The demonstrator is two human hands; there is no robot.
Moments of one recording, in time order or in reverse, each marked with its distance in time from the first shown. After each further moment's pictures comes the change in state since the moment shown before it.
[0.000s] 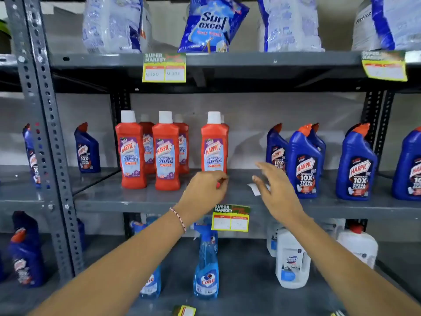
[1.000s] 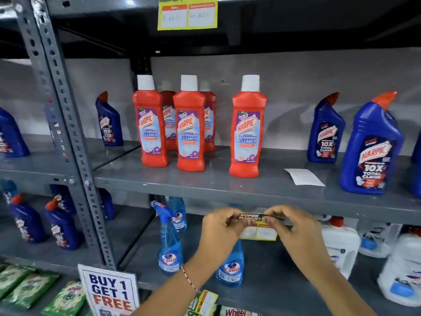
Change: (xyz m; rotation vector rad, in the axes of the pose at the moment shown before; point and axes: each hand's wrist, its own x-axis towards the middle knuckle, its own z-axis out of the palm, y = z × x) left_hand -0.093 -0.045 0.070 -0.519 0.053 -0.473; right_hand -0.070 0.006 0.071 0.153 -0.105 0.134
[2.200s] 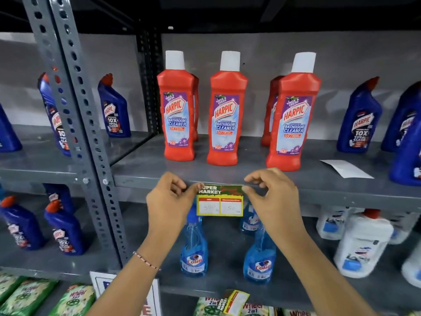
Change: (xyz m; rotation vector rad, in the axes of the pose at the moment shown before) left_hand 0.048 -0.048 -0.175 0.171 0.440 -0.143; right_hand 0.052 -0.113 0.117 -0.038 0.130 -0.005
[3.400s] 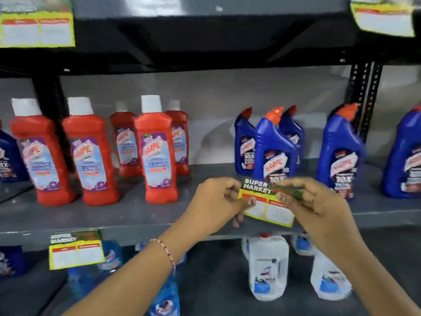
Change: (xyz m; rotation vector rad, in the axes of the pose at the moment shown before) left_hand -0.112 0.222 0.240 -0.275 -0.905 0.251; right_hand 0.026 0.185 -0.283 0.226 0.004 0.176
